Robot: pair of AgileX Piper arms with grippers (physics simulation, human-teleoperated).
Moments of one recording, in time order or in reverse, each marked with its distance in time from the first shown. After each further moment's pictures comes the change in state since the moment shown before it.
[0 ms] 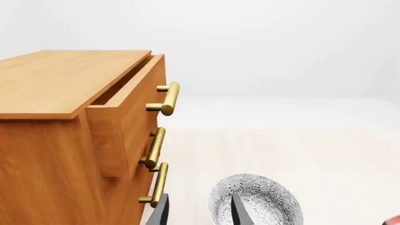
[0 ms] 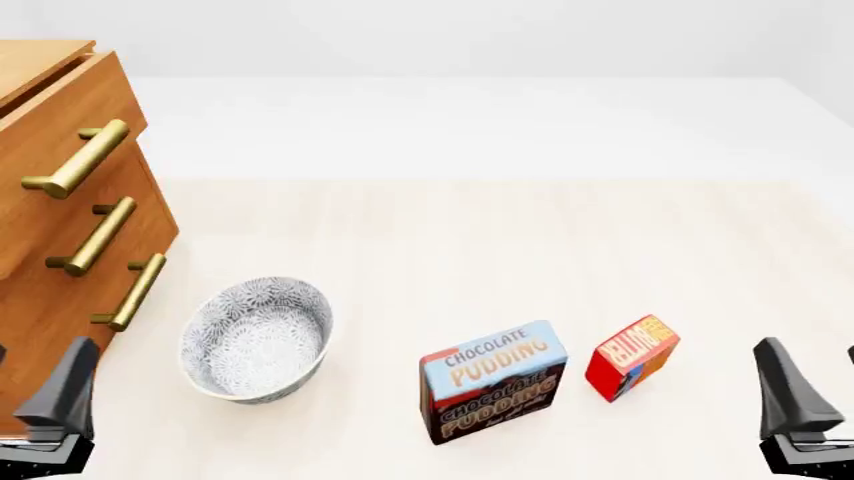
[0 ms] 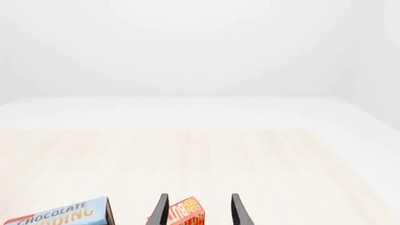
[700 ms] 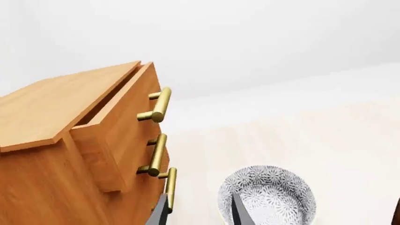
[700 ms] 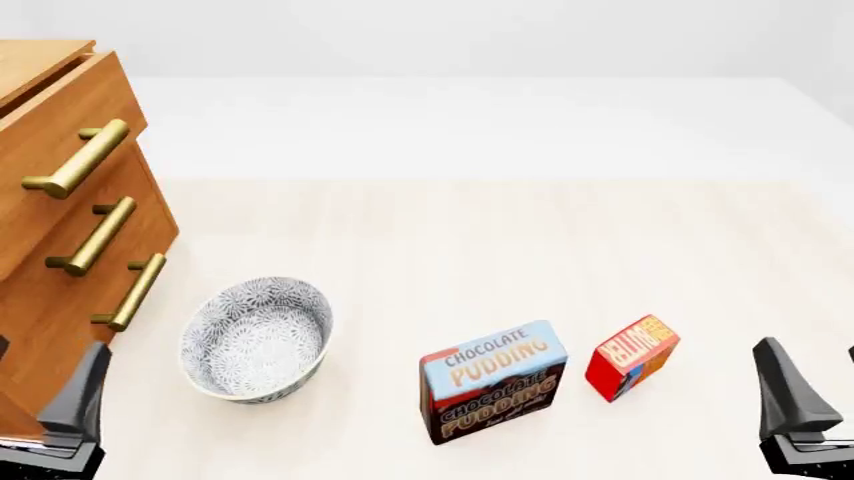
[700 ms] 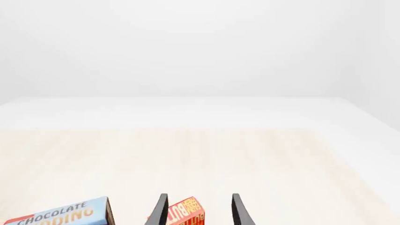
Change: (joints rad) left arm -0.034 0.016 -0.001 -0.008 0.187; right arm 0.000 0.000 0.000 0.000 0.000
